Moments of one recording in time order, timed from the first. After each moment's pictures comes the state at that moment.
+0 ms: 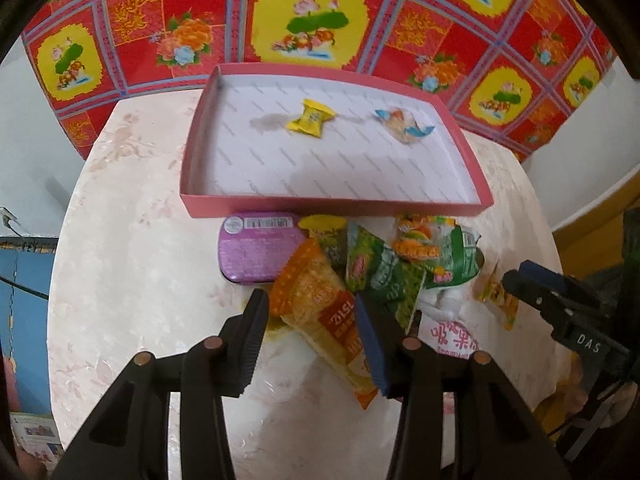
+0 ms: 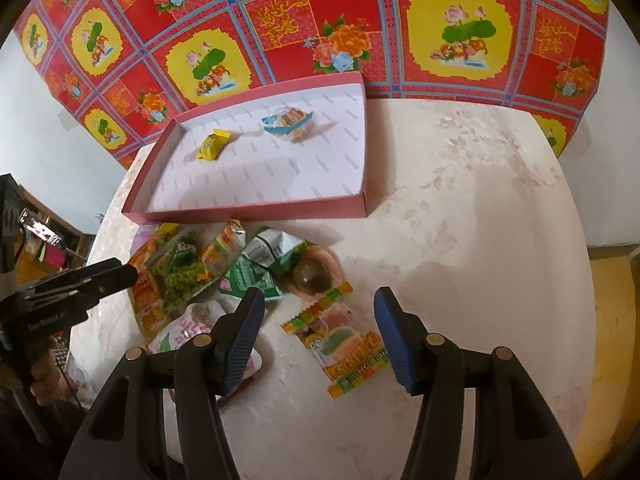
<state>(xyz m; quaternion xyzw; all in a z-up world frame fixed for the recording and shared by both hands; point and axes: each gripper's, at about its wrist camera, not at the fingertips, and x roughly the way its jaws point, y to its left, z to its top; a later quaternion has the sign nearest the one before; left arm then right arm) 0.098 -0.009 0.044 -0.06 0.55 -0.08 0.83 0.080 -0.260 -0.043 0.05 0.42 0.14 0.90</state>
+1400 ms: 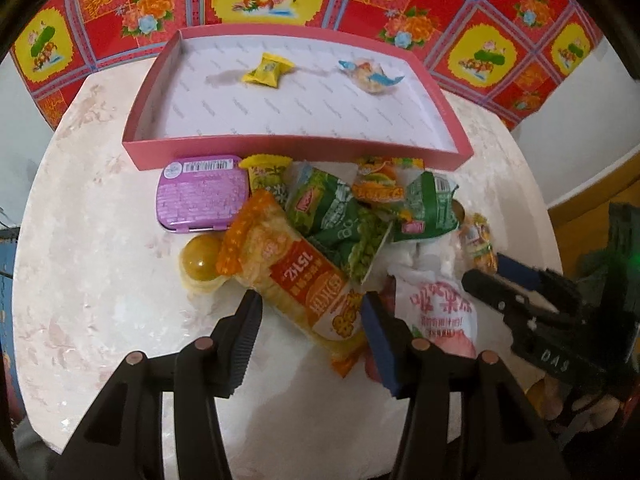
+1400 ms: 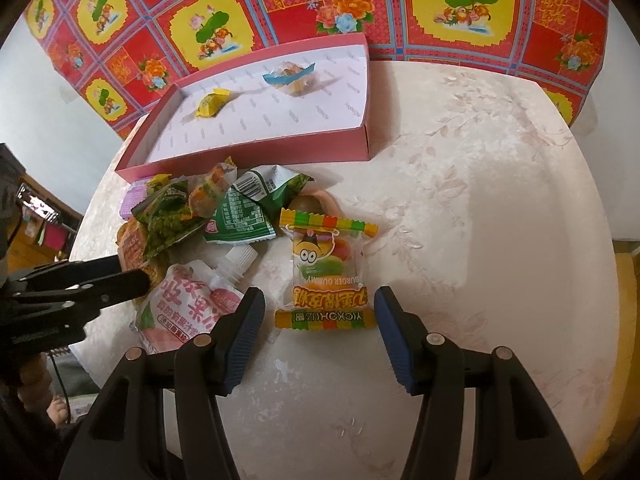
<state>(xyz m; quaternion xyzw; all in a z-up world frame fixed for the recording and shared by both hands) 0.085 -0.041 0.025 -0.06 0.58 -0.10 0.80 0.068 -0.255 -0.077 0.04 0.43 0.15 0.89</state>
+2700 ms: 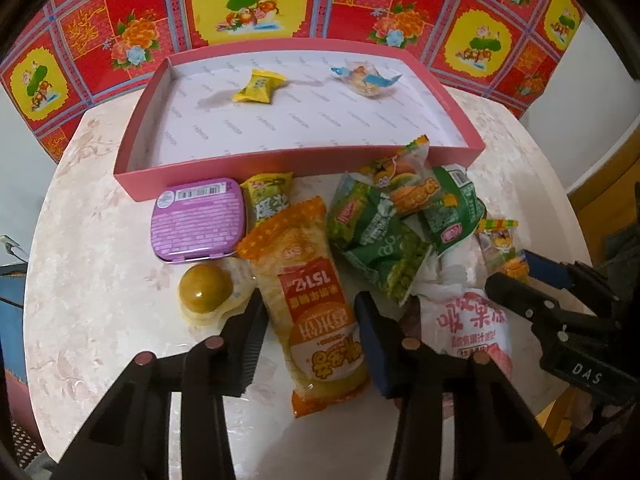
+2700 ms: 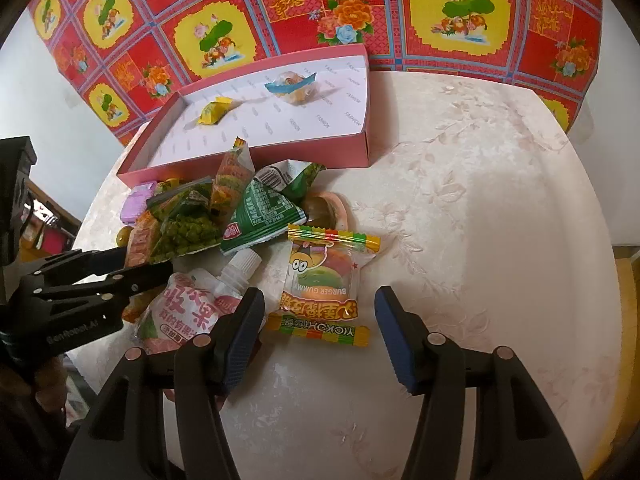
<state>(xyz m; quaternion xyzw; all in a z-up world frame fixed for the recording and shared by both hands) 0.086 -0.051 0.014 0.00 0.55 -0.09 0.83 0.064 -0.255 -0.079 0.03 0.41 0.14 0.90</state>
